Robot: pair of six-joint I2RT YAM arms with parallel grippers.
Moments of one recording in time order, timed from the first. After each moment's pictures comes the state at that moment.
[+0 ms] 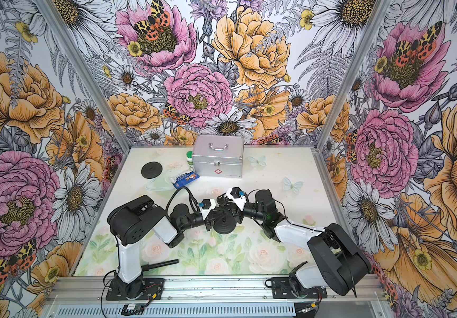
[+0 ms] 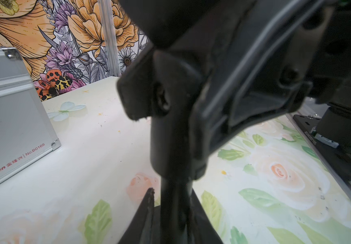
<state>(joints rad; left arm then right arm) -0.67 1.98 0.47 1.40 0.57 0.01 0.54 1.39 0.49 0.66 -0.66 -0.12</state>
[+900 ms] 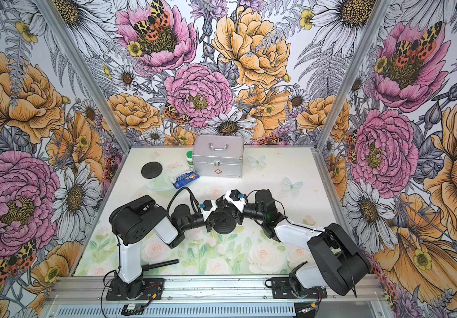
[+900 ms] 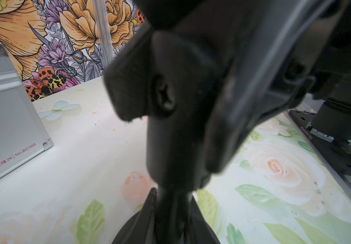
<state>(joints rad) -0.68 1.99 0.48 1.40 0.59 0.02 0.54 1.39 0.49 0.65 -0.71 -0.19</state>
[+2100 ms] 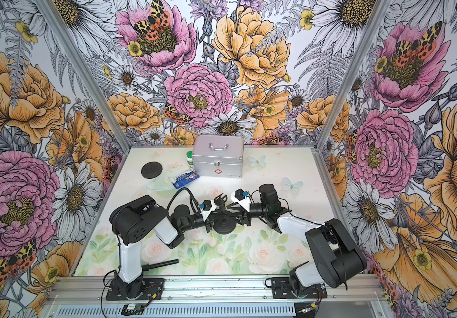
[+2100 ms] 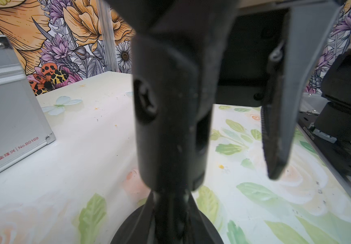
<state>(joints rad) -0.68 2.00 0.47 1.40 0.59 0.01 0.41 1.45 0.59 0.31 -1.03 -0.33</state>
